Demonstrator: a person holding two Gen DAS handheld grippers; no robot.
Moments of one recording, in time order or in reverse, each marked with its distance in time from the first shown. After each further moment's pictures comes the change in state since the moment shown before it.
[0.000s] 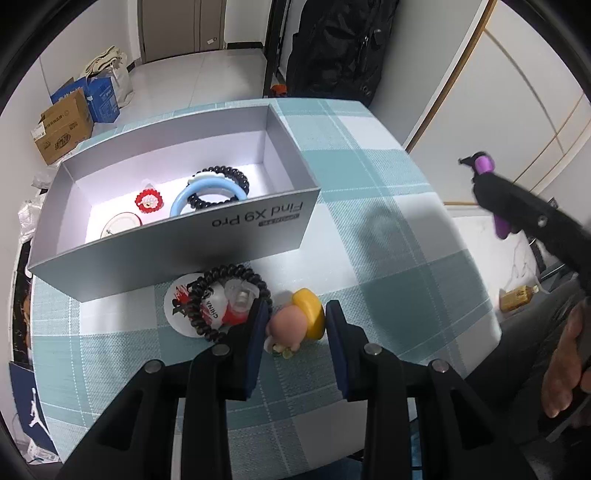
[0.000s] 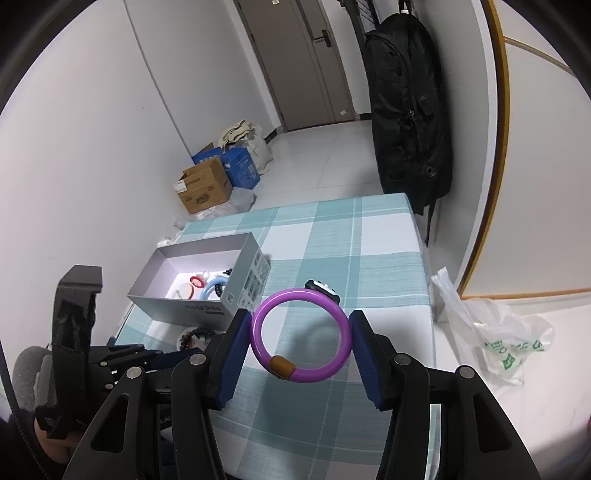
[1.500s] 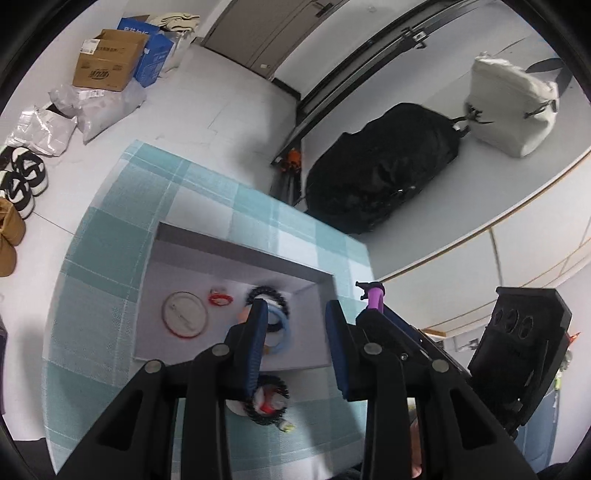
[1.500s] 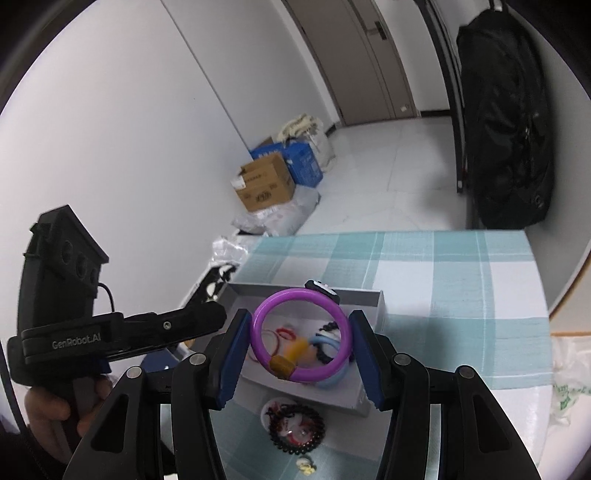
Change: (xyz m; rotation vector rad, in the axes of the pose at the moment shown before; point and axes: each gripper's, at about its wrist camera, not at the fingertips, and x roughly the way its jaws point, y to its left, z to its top) left arm -0.044 0.107 0.055 -0.437 -0.212 -0.293; right arm 0.078 0.083 0.057 -0.046 0.043 0.215
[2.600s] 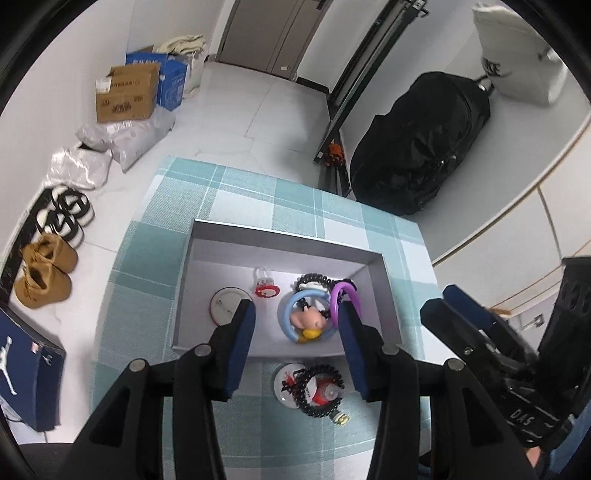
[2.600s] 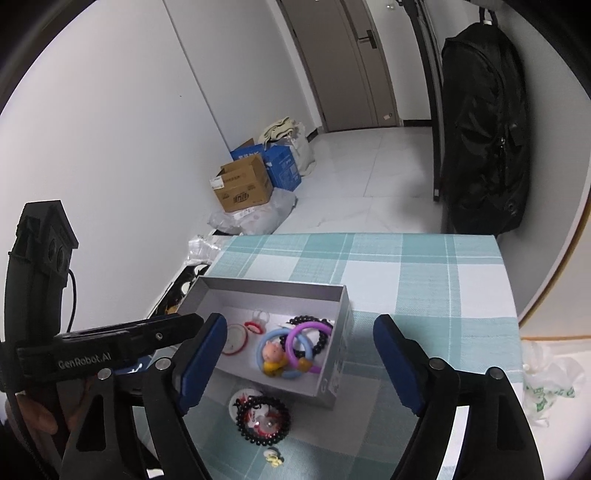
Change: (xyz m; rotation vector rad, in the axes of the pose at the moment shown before) left arm 0.003 -0.014 -0.018 0.139 -0.003 0.270; right arm -0.016 -0.005 -0.008 -0.043 -0.040 -0.108
